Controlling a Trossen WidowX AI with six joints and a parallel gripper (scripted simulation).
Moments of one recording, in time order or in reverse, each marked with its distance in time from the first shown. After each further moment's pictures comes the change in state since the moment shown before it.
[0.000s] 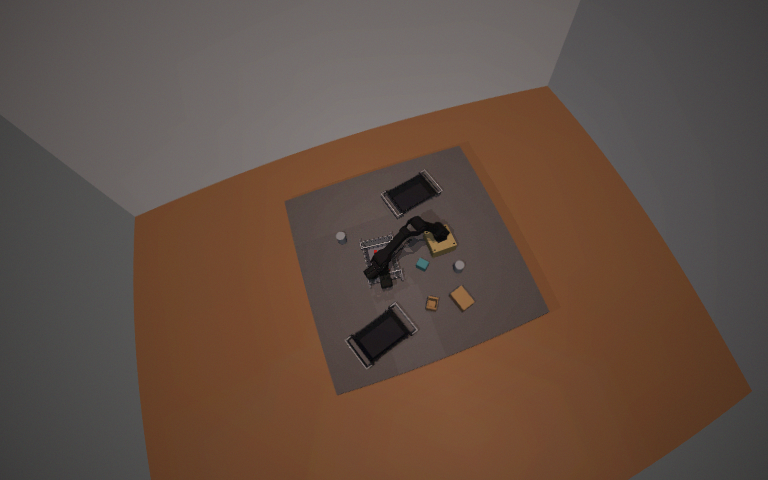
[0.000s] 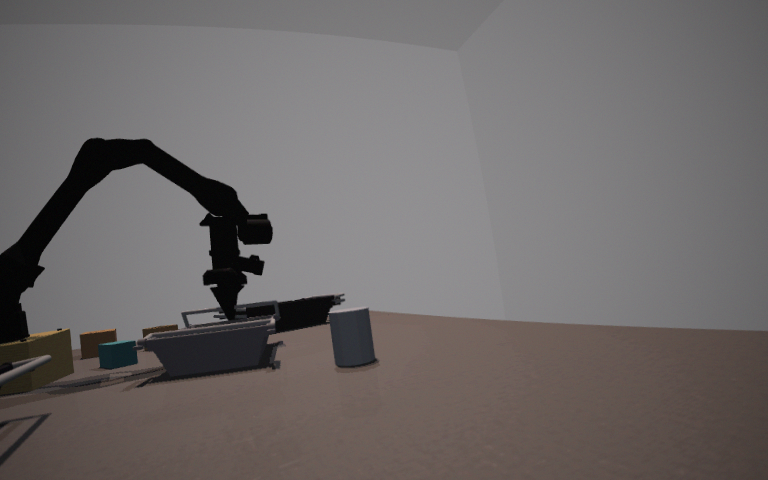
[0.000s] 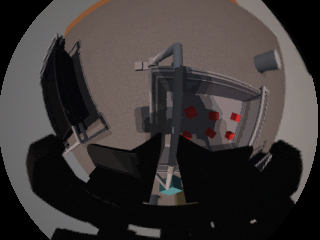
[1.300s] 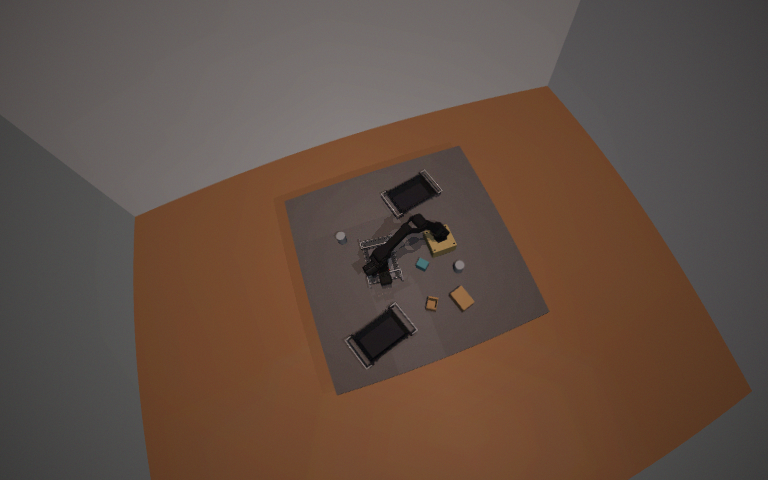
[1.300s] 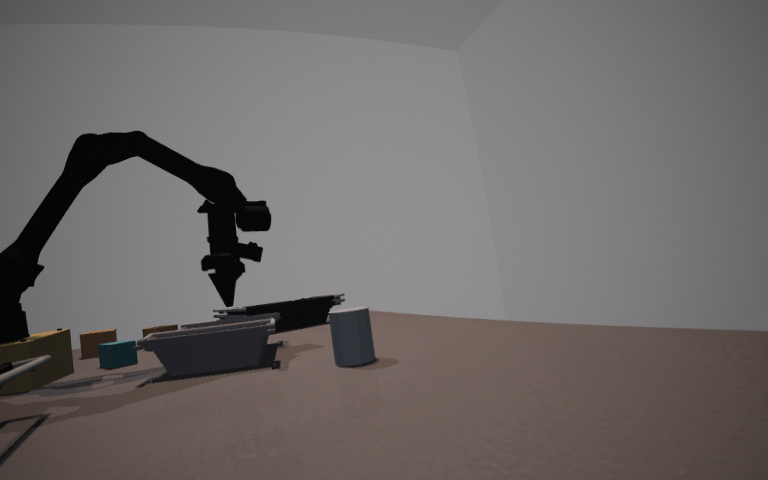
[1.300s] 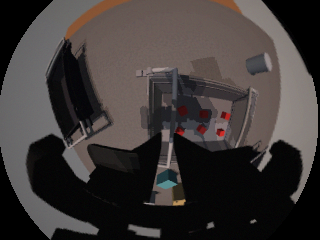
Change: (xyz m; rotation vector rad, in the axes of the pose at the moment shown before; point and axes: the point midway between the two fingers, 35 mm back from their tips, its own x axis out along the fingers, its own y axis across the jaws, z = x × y) arm -0.027 -0.010 0.000 -0.012 -0.006 -0.003
